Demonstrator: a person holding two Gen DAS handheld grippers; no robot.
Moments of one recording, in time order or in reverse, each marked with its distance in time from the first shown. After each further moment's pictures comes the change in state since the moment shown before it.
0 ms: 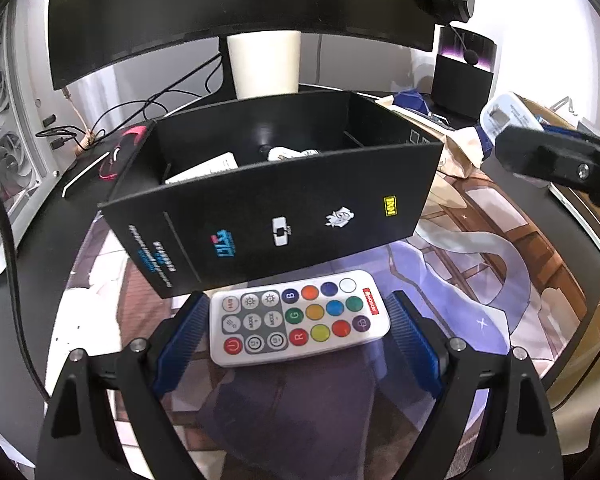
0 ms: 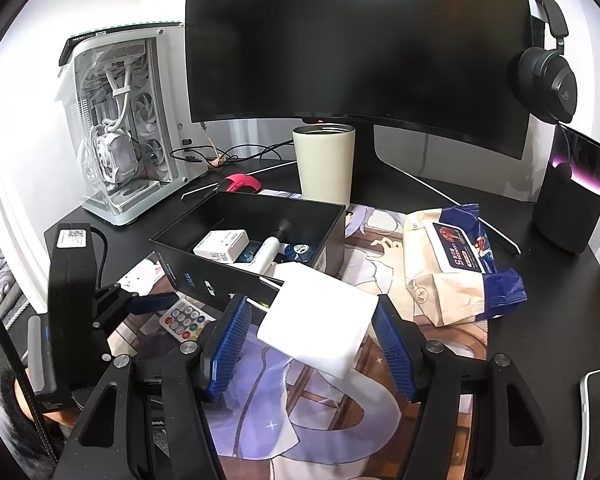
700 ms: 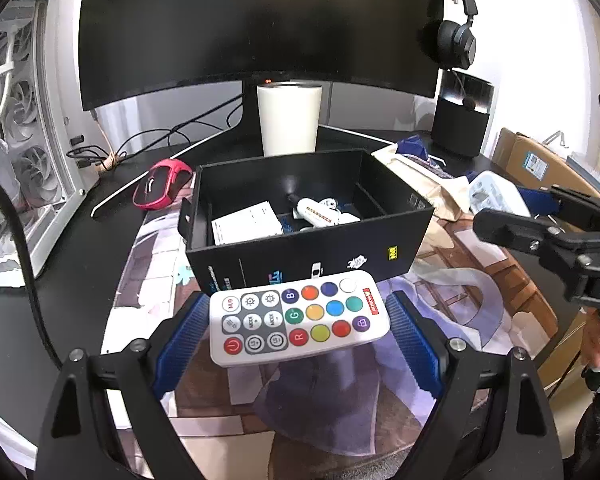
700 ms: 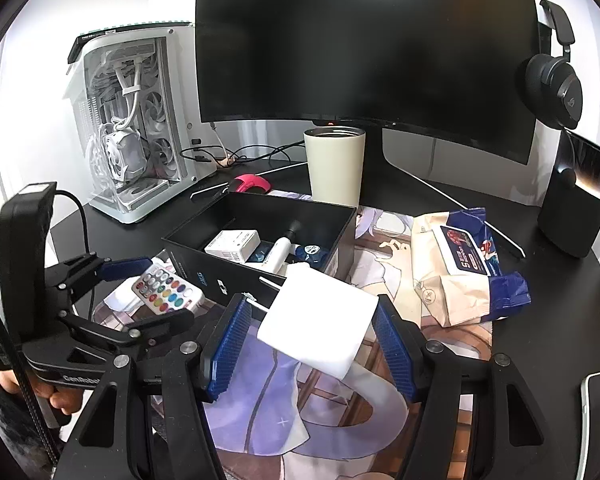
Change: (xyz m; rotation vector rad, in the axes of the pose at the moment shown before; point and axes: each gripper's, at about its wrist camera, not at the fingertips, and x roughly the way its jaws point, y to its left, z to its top) left arm -0.051 0.025 0.012 -0.030 -0.096 -0.009; right arm -0.005 0.005 0.001 -0.015 -0.003 0.023
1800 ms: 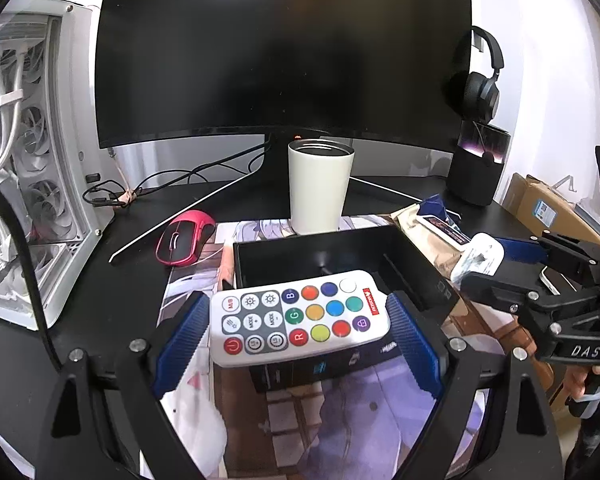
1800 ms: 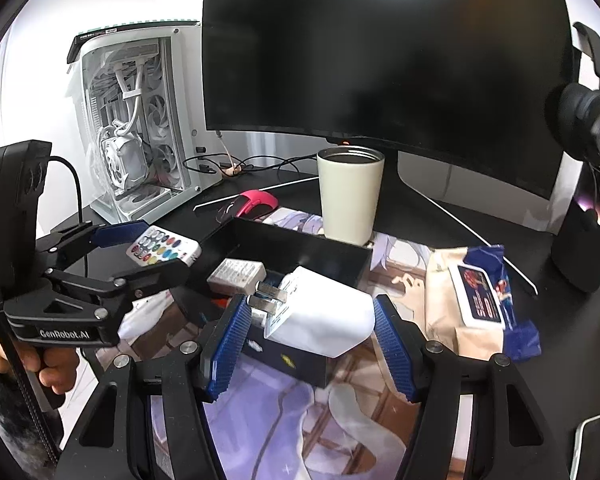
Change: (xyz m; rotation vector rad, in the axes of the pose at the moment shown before) left arm 0.000 0.031 0.053 -0.042 -0.086 0.017; right arm 0.025 0.009 0.040 -0.043 0.001 0.018
